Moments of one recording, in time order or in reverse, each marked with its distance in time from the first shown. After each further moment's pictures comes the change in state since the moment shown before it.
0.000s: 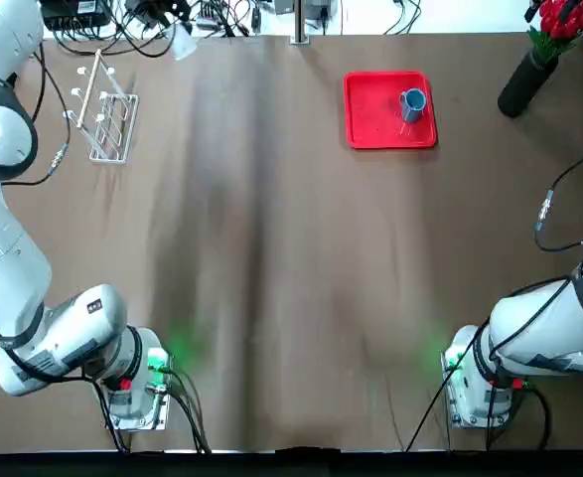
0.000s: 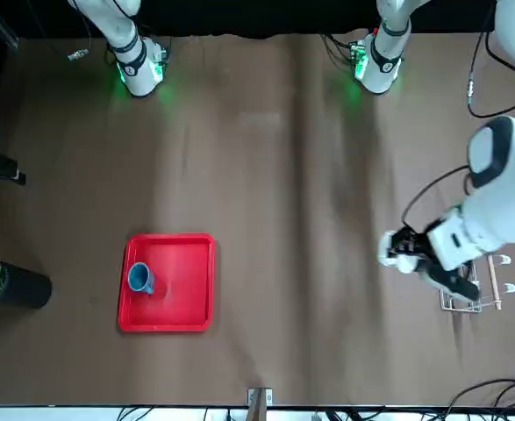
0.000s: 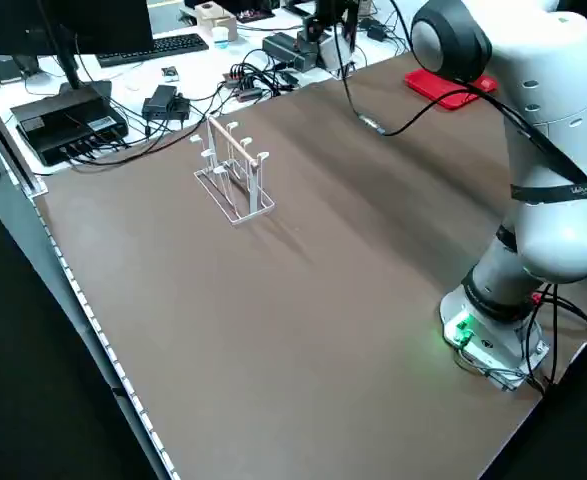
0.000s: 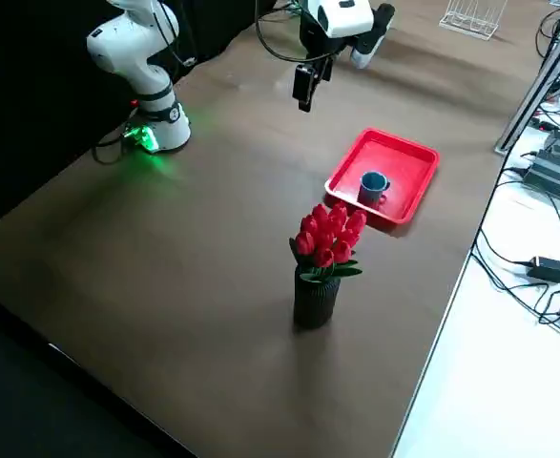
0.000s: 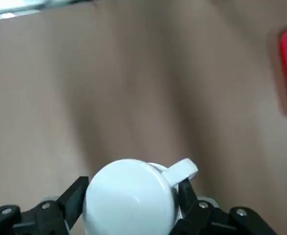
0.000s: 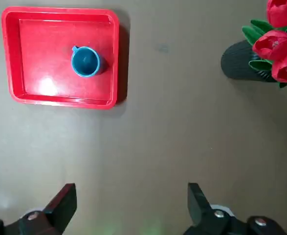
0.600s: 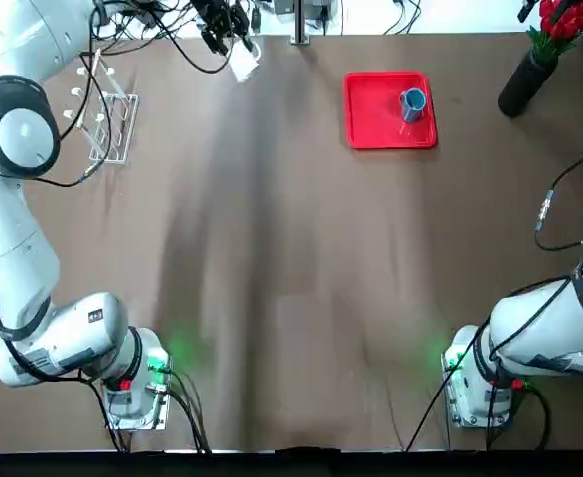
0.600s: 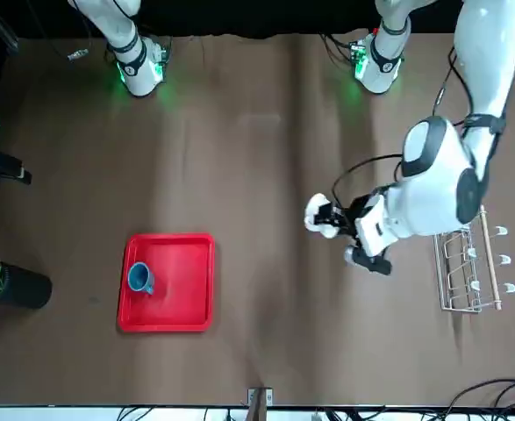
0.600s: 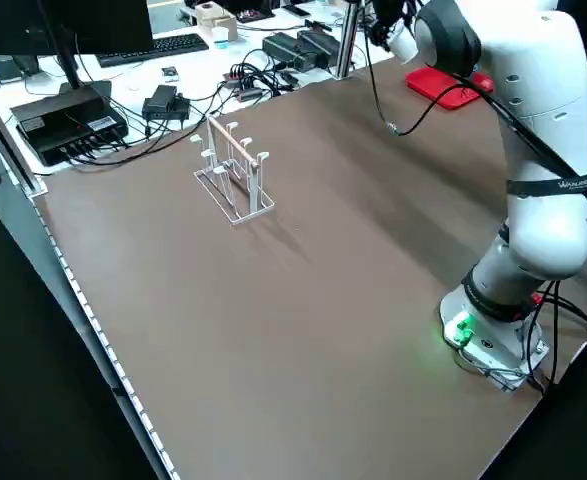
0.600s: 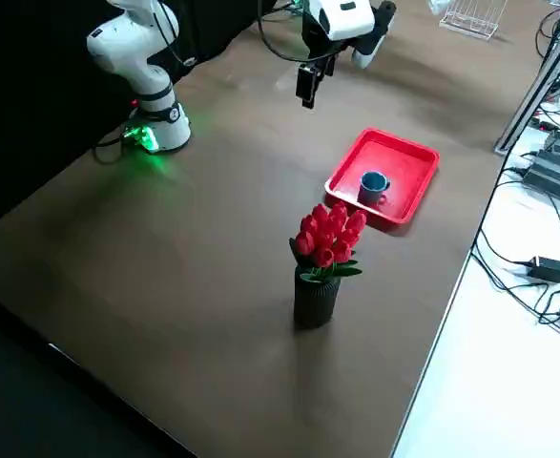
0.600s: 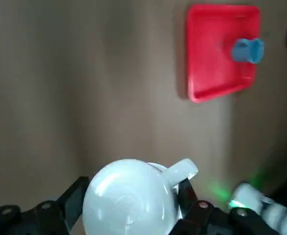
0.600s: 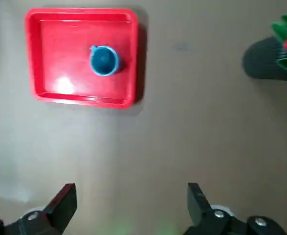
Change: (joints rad) left arm -0.184 0.069 -0.037 -0.008 -0.331 0.005 -0.275; right arm 0.000 0.000 0.001 -0.005 0.095 -0.023 0.000
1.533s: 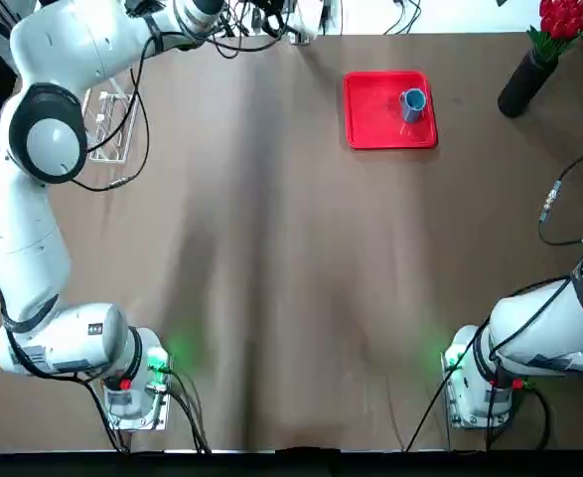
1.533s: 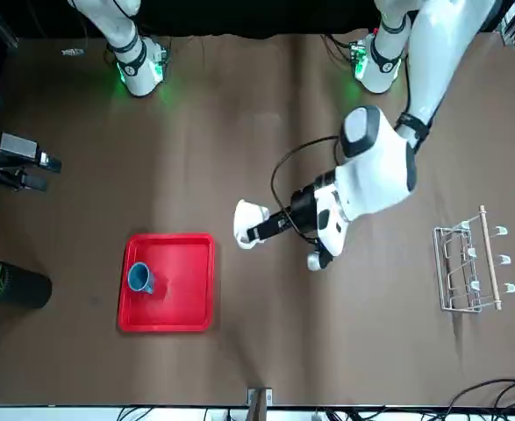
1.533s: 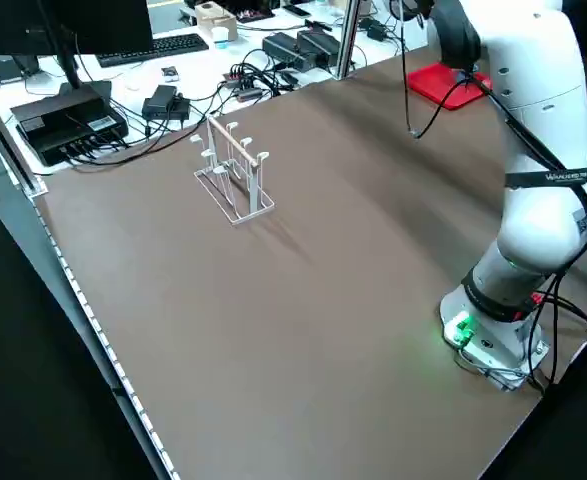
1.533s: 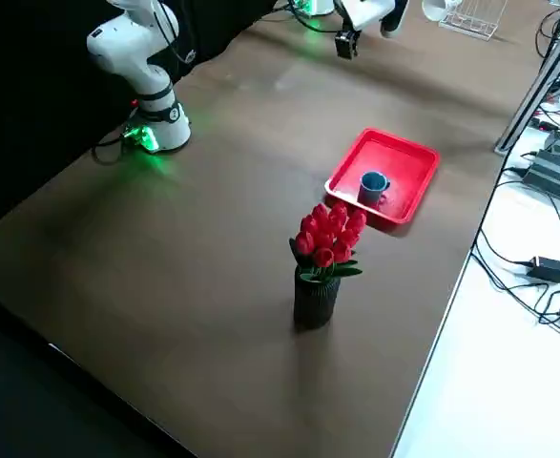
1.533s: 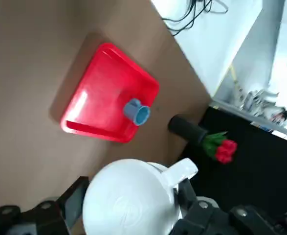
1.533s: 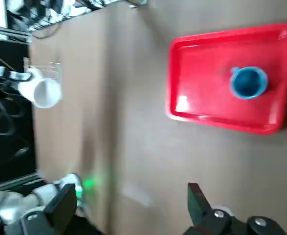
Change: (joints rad) left arm -0.215 0.046 -0.002 0.002 -0.230 0.582 -0.574; right arm 0.006 0.008 0.007 -0.006 0.541 -0.024 0.068
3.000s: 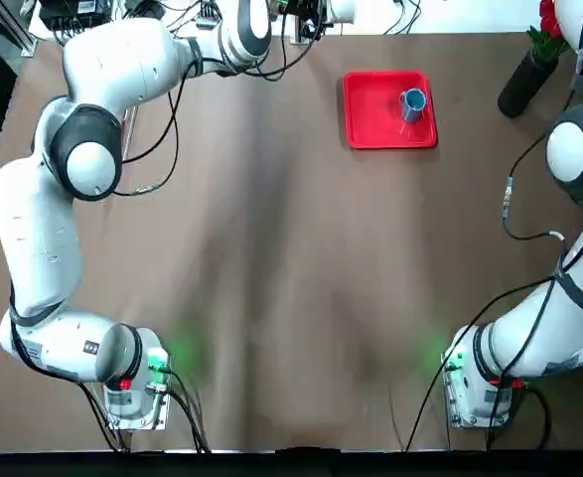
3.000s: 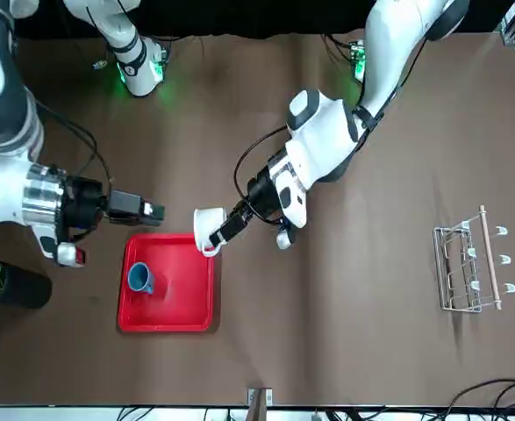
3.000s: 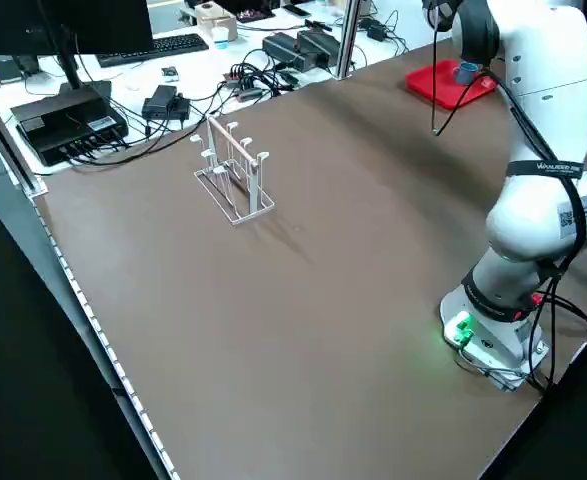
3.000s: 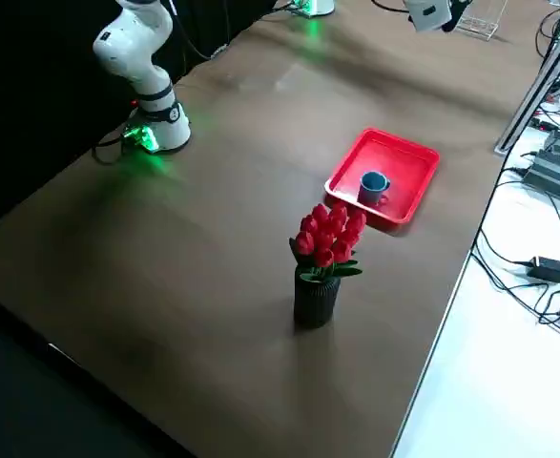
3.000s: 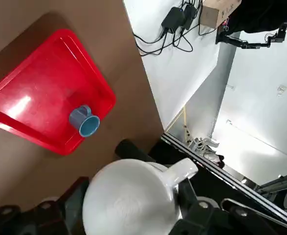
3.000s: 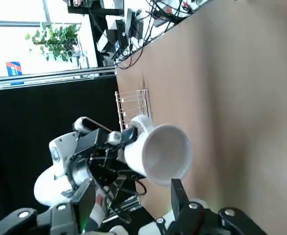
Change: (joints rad) left arm -0.283 0.018 0.160 0.029 0.000 0.380 -0.312; right arm 0.302 0.170 0.012 -0.007 0.433 0.381 0.206
